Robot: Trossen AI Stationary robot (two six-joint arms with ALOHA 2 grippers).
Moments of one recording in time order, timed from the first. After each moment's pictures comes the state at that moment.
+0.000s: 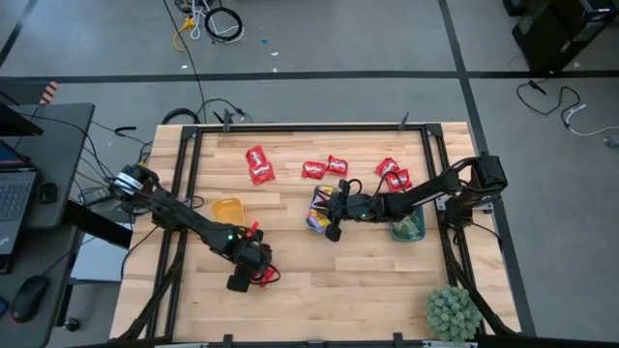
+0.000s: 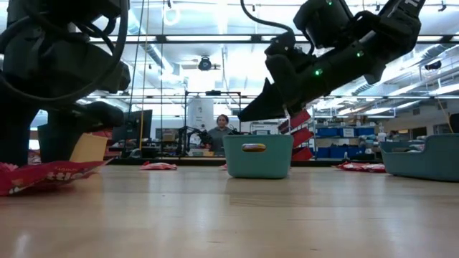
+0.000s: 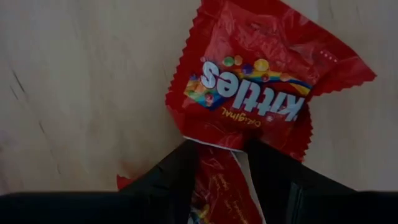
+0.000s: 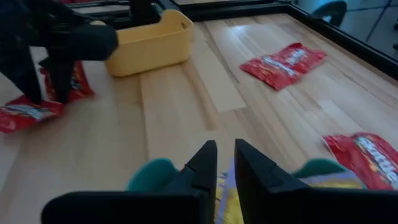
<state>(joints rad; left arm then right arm) -0.46 1.63 0.85 -0.54 0.04 -0.27 0.07 1.71 0.69 0.59 0.31 0.16</state>
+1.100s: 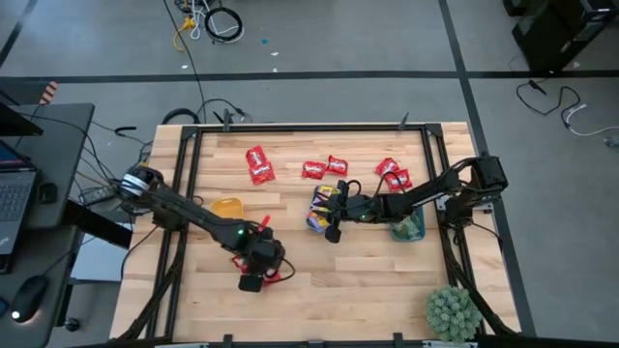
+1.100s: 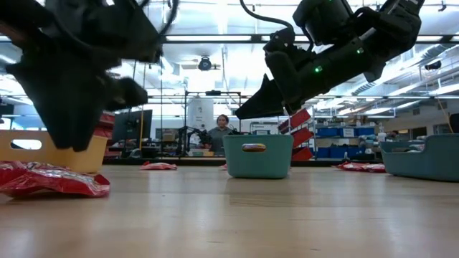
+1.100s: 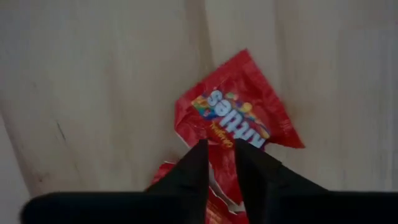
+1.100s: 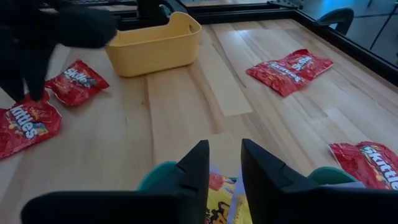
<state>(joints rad) -0.40 1.66 1.04 -0.67 0.08 -0.28 0.08 1.71 0.70 0.58 0.31 0.14</state>
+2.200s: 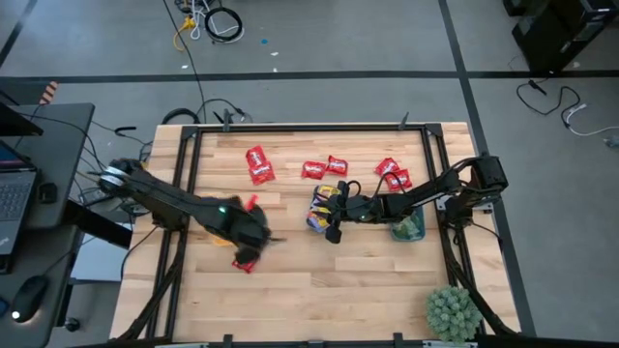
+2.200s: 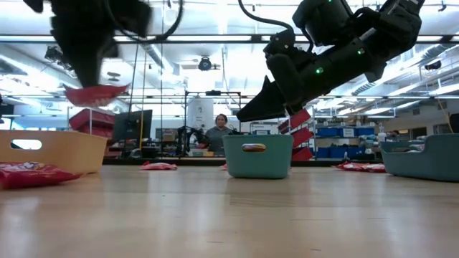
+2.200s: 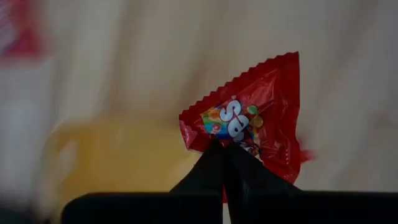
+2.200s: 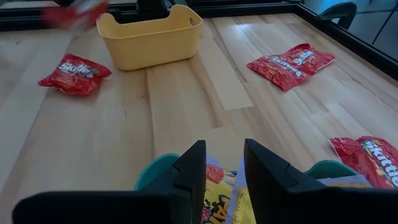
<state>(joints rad) -0.34 1.51 1.20 -1.17 -0.18 -0.69 0.09 1.71 0.70 0.56 0.31 0.14</state>
